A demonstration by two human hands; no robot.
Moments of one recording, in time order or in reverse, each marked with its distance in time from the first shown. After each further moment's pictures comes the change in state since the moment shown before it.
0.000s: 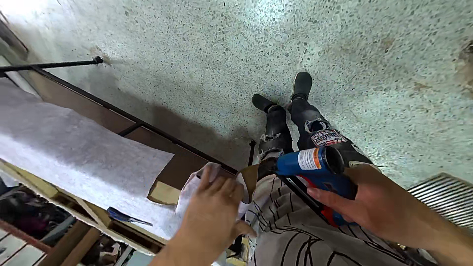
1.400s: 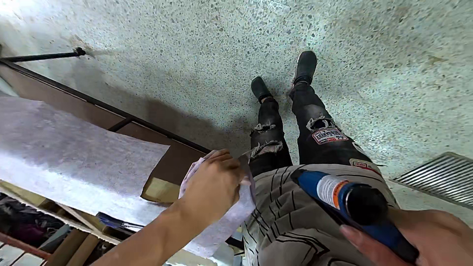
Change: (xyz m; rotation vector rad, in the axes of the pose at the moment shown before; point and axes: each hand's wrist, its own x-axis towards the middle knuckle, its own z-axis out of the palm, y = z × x) left_hand 0.030 -0.058 0.056 -0.169 0.123 0.244; right_hand -0.054 -0.031 0.031 -0.289 -0.163 0.038
